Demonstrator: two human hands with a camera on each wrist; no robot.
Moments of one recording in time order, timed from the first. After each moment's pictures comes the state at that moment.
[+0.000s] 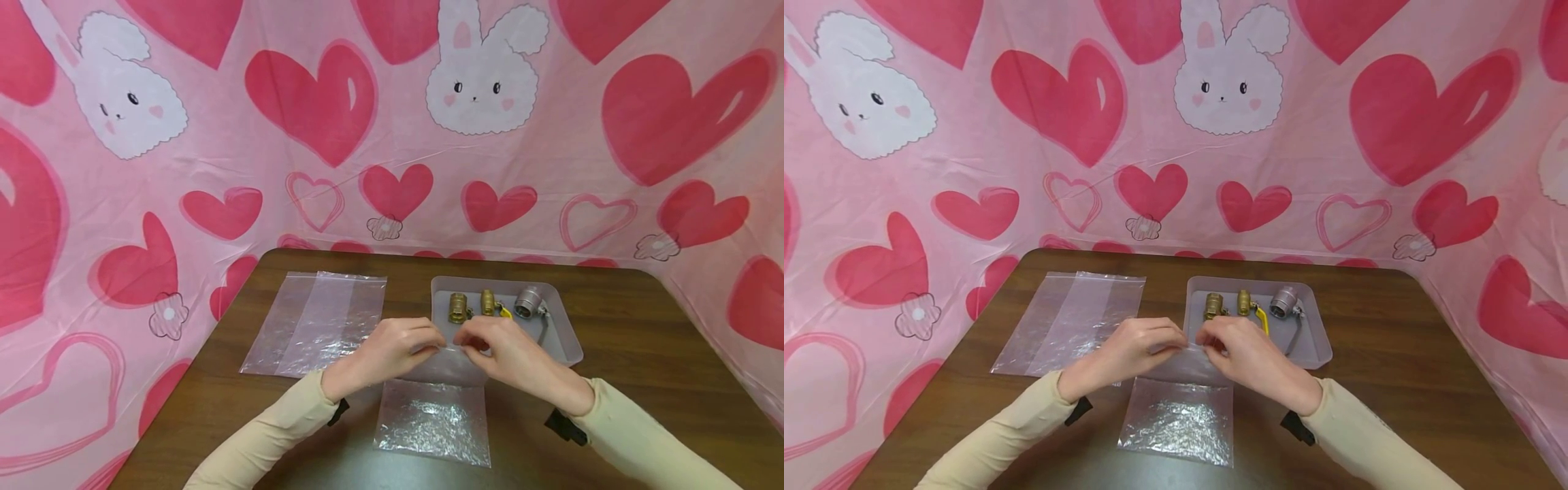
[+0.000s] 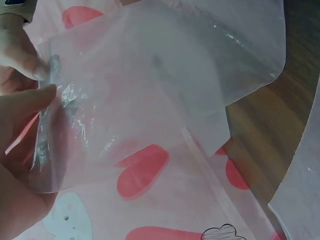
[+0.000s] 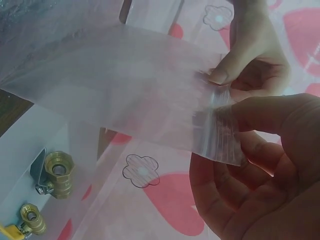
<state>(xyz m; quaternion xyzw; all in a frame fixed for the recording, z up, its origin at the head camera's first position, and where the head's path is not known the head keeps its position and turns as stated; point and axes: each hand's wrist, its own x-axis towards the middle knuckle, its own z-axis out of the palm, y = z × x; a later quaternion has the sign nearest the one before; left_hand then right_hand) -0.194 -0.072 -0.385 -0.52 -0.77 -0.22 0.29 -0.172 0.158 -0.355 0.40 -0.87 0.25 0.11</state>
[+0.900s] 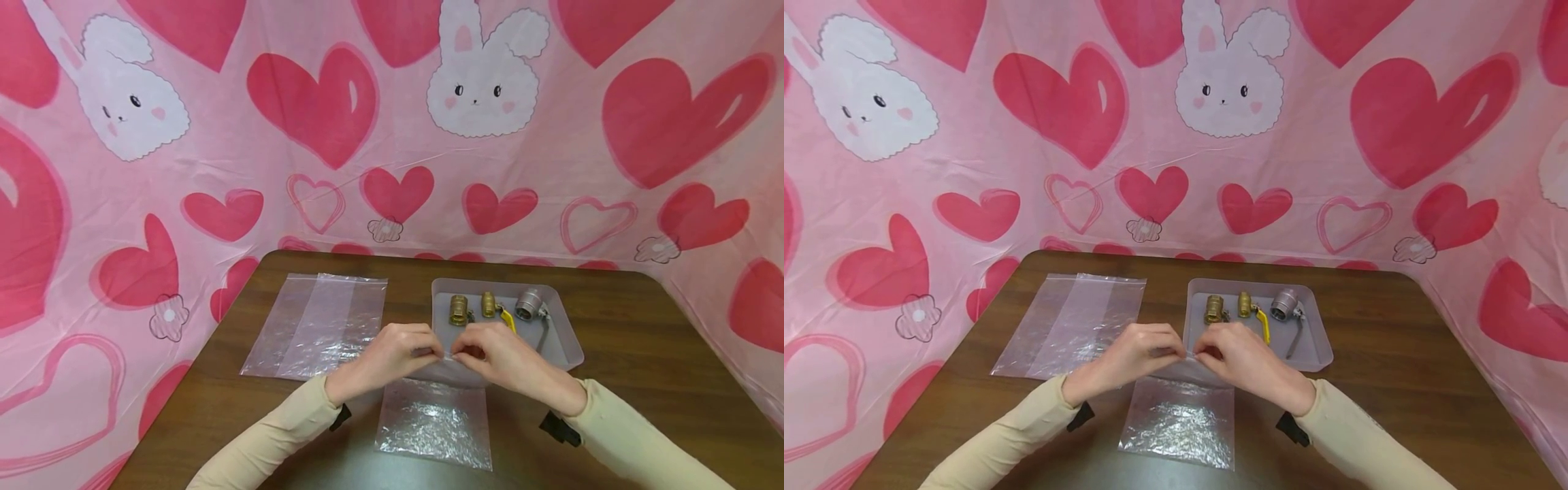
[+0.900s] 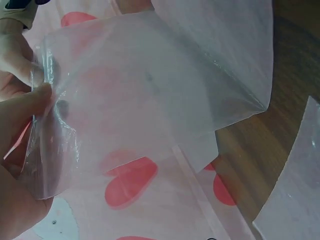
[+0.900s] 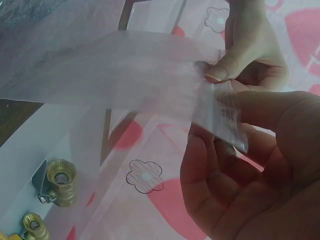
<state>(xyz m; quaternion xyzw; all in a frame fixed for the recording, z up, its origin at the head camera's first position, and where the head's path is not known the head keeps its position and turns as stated) -0.193 -0.072 -0.395 -0.51 -0.78 -0.29 0.22 -0.173 0.154 -0.358 0.41 -0.87 0.25 0.07</state>
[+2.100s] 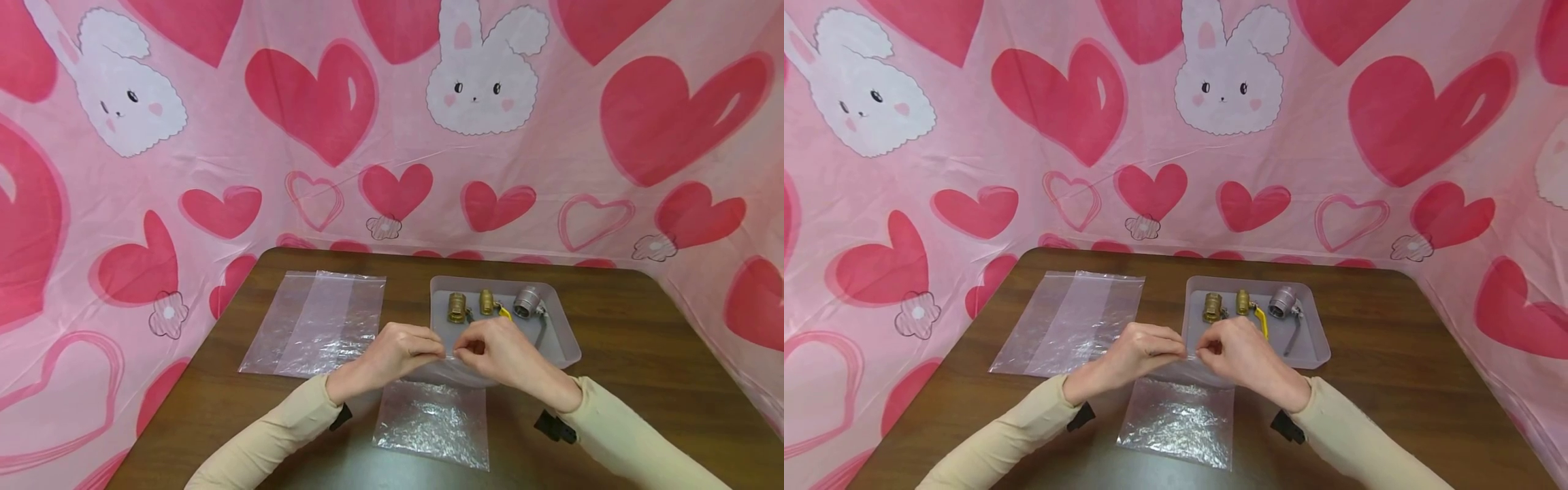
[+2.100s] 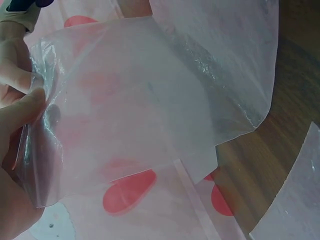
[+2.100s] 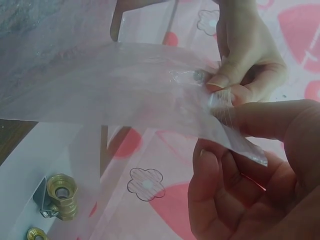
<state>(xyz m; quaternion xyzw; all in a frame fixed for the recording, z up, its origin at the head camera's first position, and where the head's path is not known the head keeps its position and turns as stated) -0.192 -0.072 -0.394 -0.55 -0.75 -0.29 0.25 -0.168 0.151 -0.352 0.33 -0.90 0.26 0.07</state>
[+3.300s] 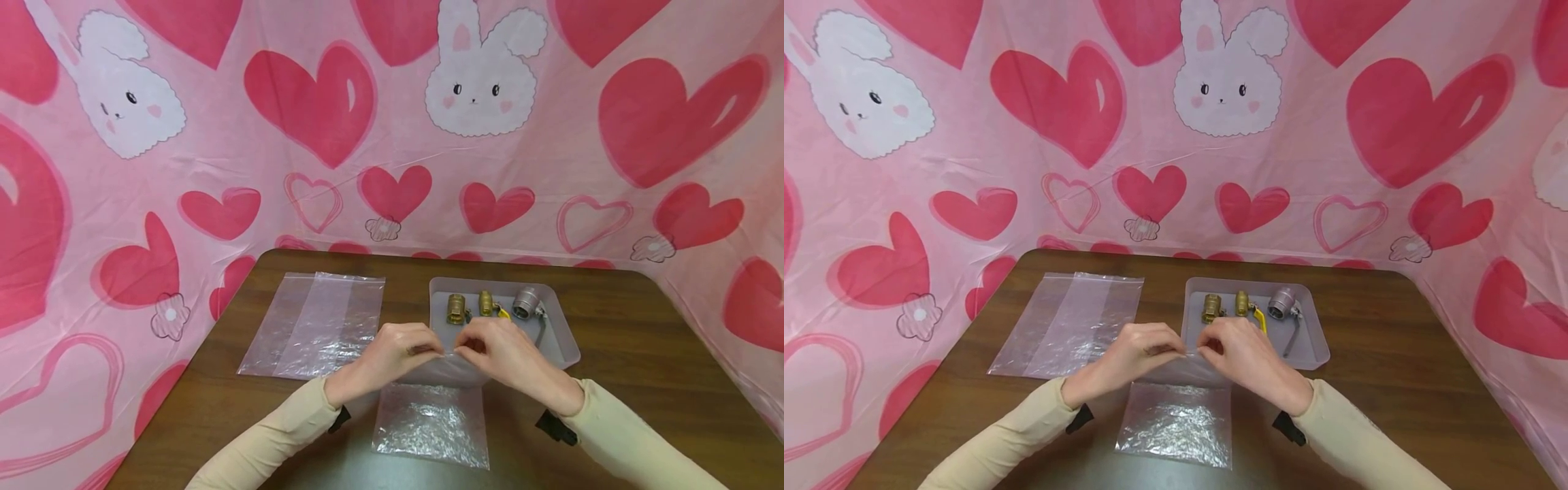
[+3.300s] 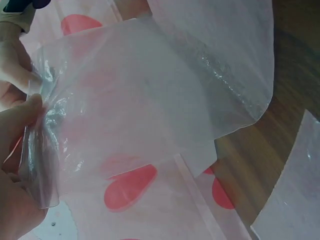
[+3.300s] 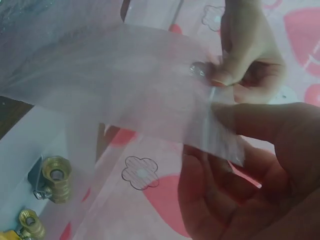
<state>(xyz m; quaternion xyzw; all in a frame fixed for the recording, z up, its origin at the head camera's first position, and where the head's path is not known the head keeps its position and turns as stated) -0.193 -0.070 -0.399 -0.52 -0.75 -0.33 0.26 -0.167 0.153 -0.352 0.32 -0.91 0.23 0.10</state>
